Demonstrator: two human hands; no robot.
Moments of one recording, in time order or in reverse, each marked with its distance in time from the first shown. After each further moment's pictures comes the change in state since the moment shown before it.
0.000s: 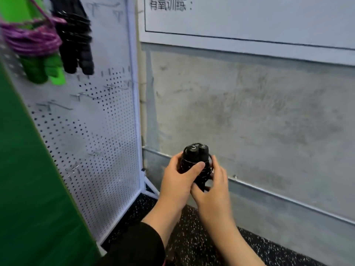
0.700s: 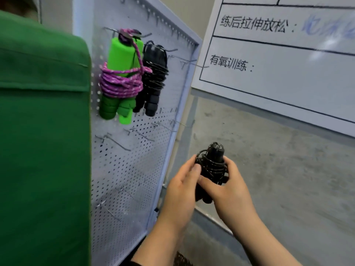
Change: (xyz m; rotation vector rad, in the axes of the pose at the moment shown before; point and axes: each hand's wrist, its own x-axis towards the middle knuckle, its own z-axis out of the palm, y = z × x) left_hand 0.066 0.084 -0.078 -0.168 0.049 0.226; right_hand 0.114 -0.113 0.070 0.021 -0.170 -0.188
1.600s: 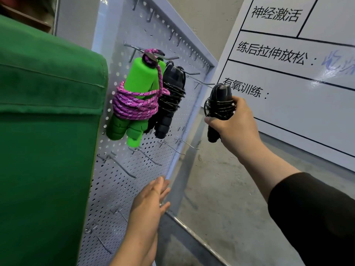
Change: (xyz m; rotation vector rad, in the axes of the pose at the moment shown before) left_hand 0.037 0.003 -0.067 -0.053 0.315 -0.133; right_hand 0.161 -0.117 0.015 -0.319 0.096 -0.282
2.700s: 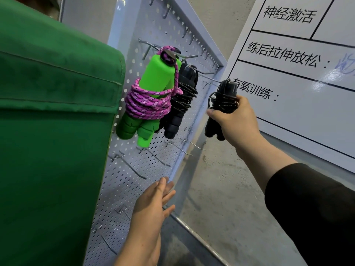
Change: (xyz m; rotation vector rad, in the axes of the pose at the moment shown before) left_hand 0.003 0.005 -0.009 -0.084 0.028 -0.044; right_hand 0.020 -0.005 0.028 0.098 0.010 0.072
